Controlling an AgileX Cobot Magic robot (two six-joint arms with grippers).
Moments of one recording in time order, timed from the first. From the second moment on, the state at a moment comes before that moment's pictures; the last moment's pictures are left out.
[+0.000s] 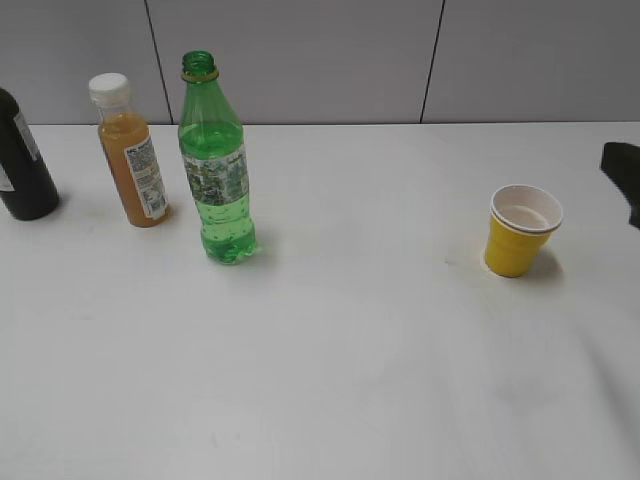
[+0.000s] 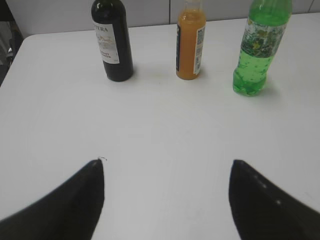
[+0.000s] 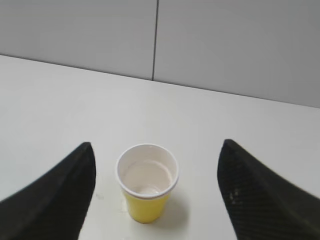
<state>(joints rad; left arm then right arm) -0.06 0.01 -0.51 -0.17 1.04 0.13 0.21 0.99 -0.35 0.04 -0.30 -0.07</state>
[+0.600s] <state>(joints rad) -0.06 0.01 -0.51 -0.17 1.04 0.13 0.24 1.32 -0.15 0.10 -0.83 -0.04</state>
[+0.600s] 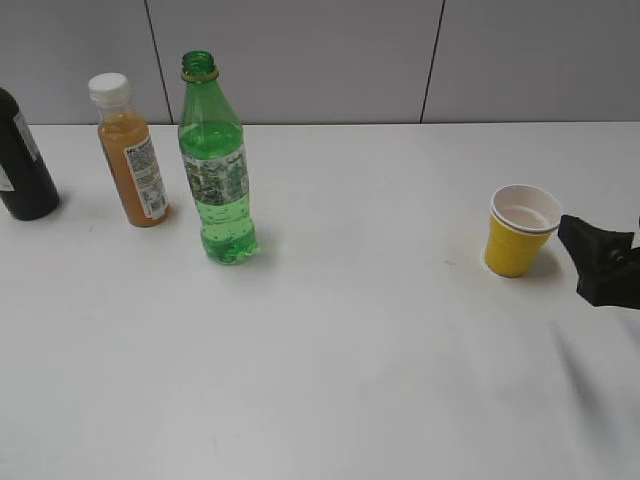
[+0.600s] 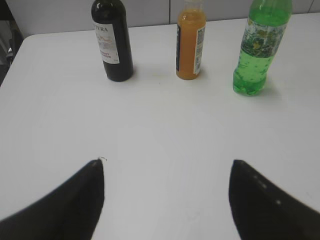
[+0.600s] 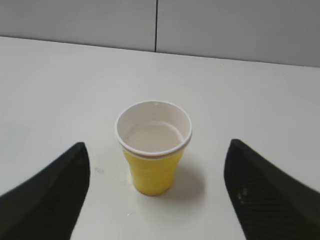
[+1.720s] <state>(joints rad) -0.06 0.01 -0.51 -0.17 1.04 0.13 0.24 1.90 -0.26 0.07 -1.21 0.08</state>
